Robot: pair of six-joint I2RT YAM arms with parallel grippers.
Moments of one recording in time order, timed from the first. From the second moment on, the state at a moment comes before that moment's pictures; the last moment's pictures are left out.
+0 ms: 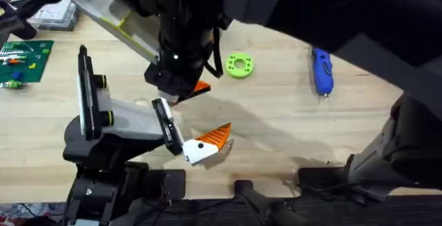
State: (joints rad) left arm -0.09 0.00 0.01 -0.10 1.06 -0.06; right arm 1.05 1.96 2.07 -1.41 -0.12 -0.11
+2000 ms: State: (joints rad) left arm -0.09 0.00 0.01 -0.10 1.06 -0.07; right arm 0.82 1.40 1.51 -1.25 -0.16 -0.17
